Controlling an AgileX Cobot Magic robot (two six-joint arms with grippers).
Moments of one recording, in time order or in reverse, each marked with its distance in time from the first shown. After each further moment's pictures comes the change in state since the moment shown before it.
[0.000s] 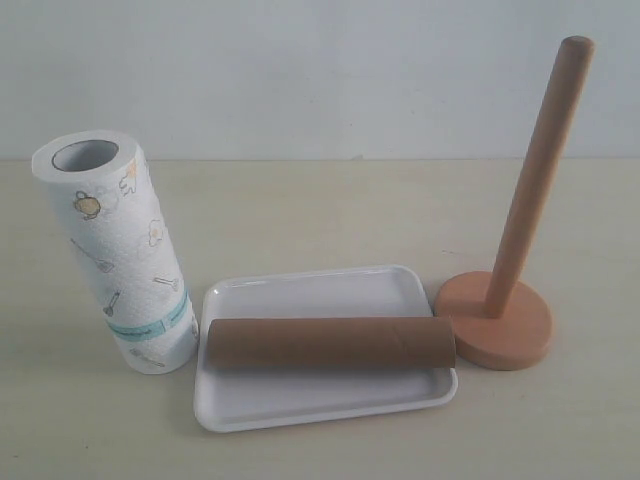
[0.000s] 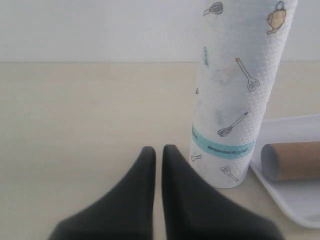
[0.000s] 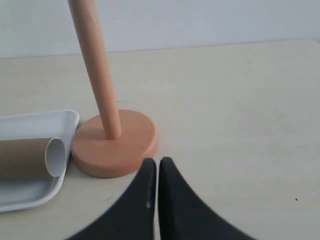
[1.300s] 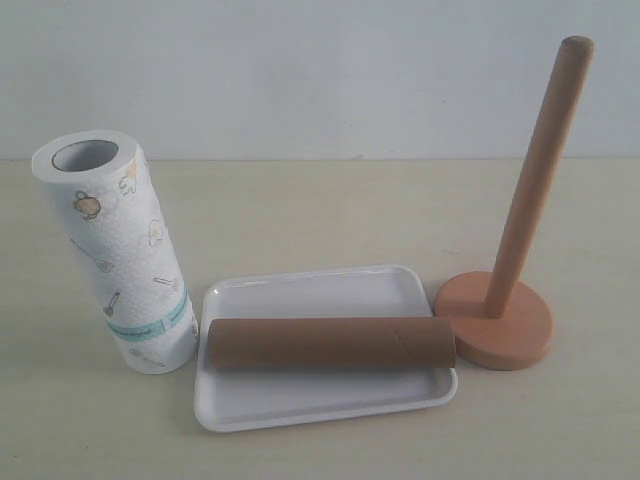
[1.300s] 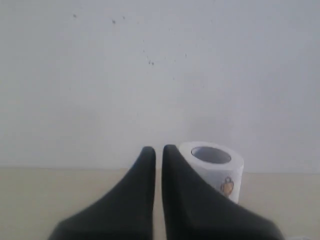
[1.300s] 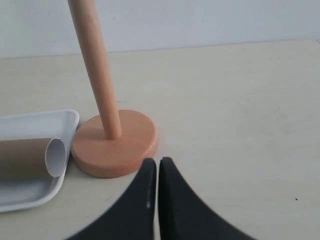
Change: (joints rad) left arm 0.000 -0.002 -0.263 -0.075 -0.057 0.000; right arm 0.000 0.000 0.000 0.000 0.000 0.000
